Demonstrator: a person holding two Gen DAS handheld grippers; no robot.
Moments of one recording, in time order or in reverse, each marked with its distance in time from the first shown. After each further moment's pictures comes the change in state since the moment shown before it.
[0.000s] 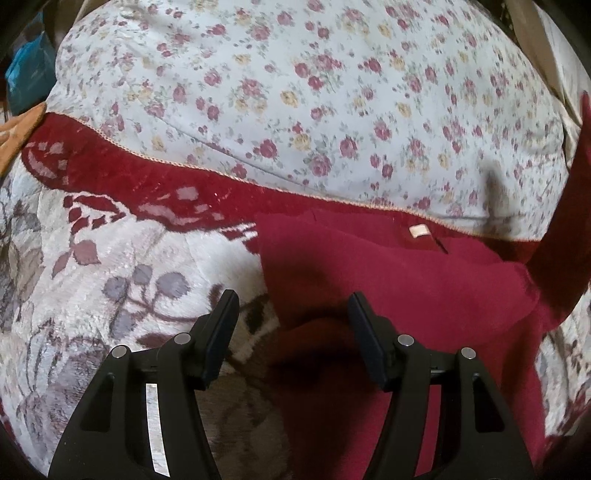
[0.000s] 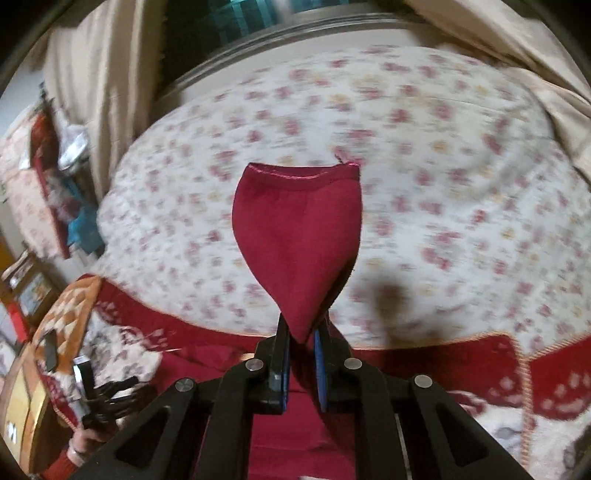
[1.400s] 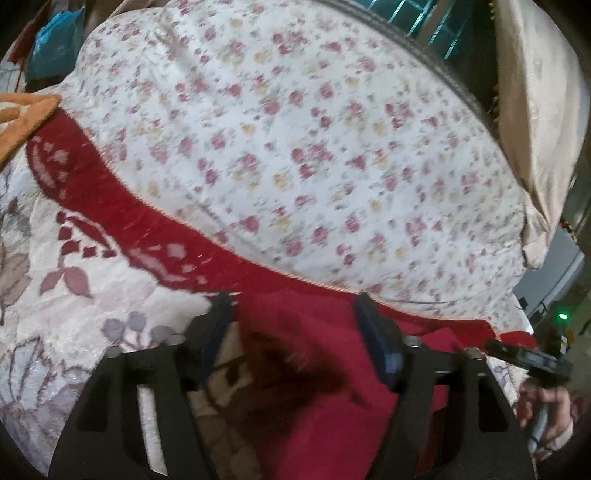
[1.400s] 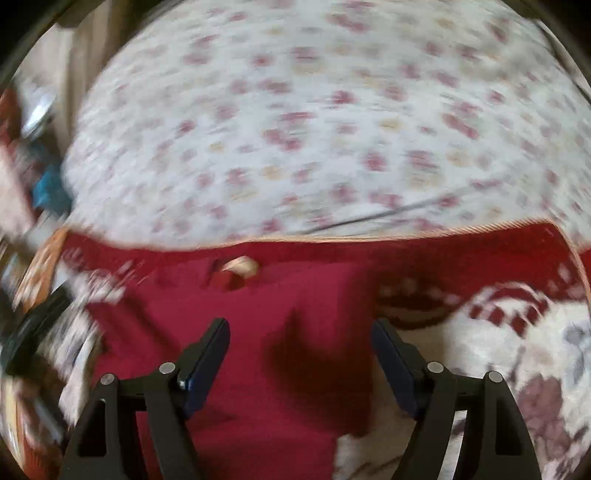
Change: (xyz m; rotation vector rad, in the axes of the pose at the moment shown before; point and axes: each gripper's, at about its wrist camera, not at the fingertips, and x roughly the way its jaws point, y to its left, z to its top) left arm -0.046 0.027 0.024 -0.163 -0.235 -0.217; right arm 0.082 -0.021 -0.123 0.201 0.194 -0.164
